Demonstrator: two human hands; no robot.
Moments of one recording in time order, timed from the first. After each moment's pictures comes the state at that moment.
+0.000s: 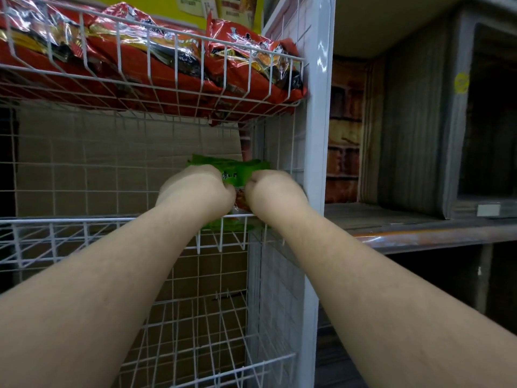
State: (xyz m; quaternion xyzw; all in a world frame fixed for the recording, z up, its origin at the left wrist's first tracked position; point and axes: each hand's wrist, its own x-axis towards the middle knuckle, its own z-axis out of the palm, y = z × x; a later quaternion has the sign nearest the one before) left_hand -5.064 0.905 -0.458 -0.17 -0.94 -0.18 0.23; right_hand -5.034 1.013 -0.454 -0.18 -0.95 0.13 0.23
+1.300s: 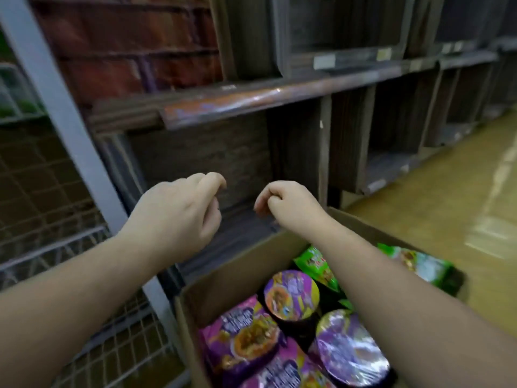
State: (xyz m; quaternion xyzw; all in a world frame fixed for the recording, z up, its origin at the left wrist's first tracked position) left_hand -4.898 1.071 -0.669 -0.60 -0.74 -0.07 0.30; right_hand -4.792 1.255 -0.720 -0.22 -0.85 0.39 0.28
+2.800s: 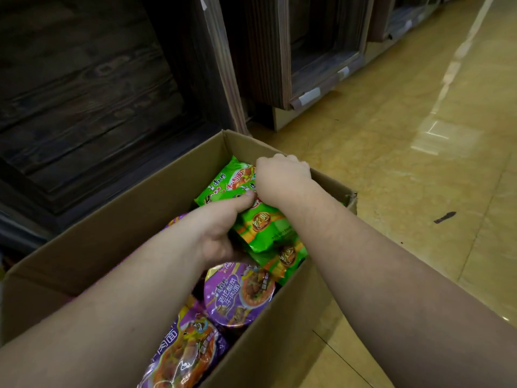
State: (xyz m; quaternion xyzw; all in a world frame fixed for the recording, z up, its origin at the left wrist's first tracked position) left_hand -4.723 1.281 -0.830 -0.06 -0.68 -0.45 -0.58; right_hand -4.665 1.390 -0.826 -0.44 -0.89 0.11 -0.02
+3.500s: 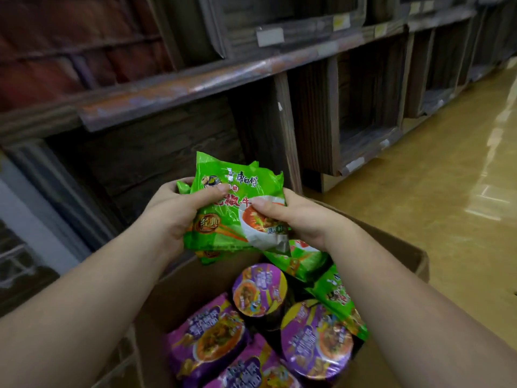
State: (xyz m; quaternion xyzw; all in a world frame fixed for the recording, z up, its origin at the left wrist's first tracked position) left_hand -4.829 1.173 -0.691 -0.23 -0.70 -0.63 -0.25; right_hand -4.720 1.338 -0.776 -0.17 -0.65 0.72 0.17
